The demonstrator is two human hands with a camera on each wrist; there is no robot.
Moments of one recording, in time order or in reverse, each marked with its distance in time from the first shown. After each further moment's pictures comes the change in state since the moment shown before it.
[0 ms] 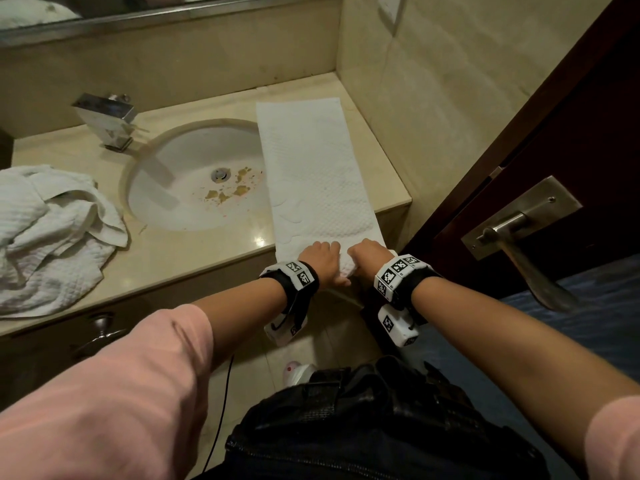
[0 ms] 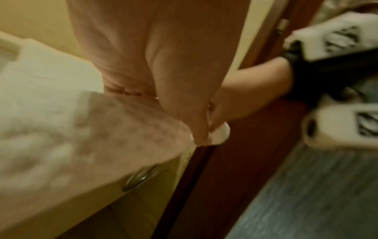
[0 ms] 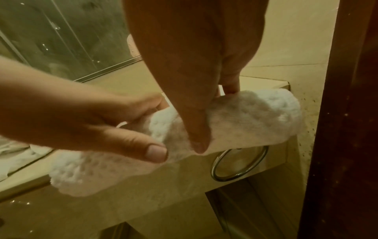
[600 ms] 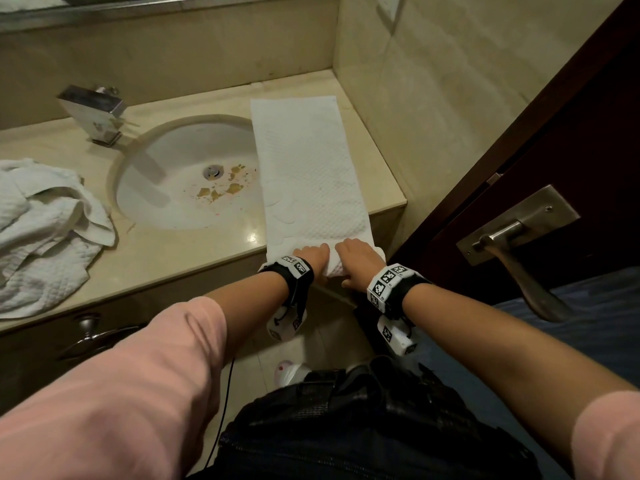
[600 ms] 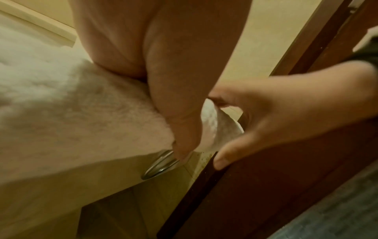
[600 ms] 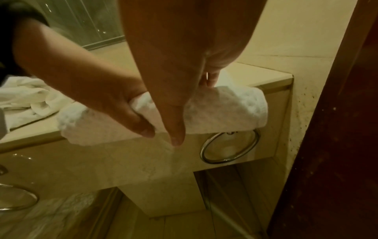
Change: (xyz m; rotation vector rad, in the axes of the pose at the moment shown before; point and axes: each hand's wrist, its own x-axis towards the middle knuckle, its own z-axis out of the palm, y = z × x) left_hand 0.023 -0.006 0.000 -0.033 -0.169 -0.102; right_hand 0.007 0.001 0.023 0.024 0.168 -0.065
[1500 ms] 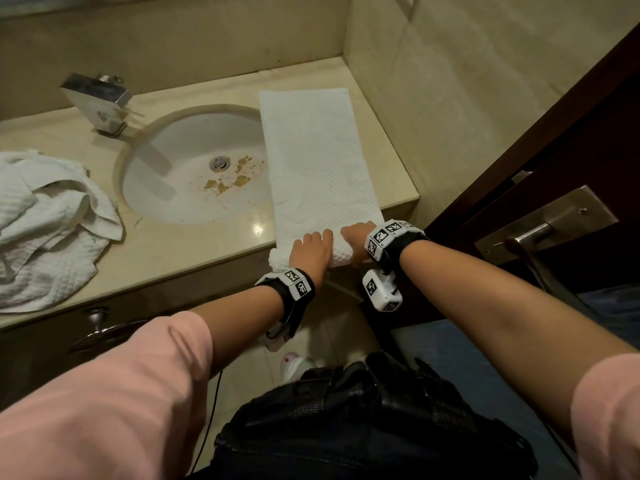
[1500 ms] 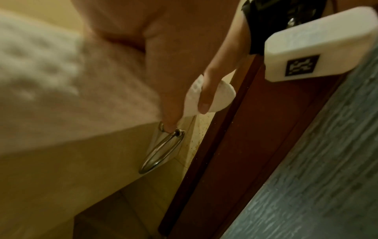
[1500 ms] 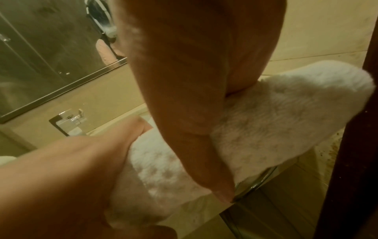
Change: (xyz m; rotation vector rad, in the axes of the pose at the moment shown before) left_hand -0.011 -0.012 0.017 0.069 0.295 -0.055; right_hand 0.050 -0.007 -0.050 -0.071 -0.372 0.060
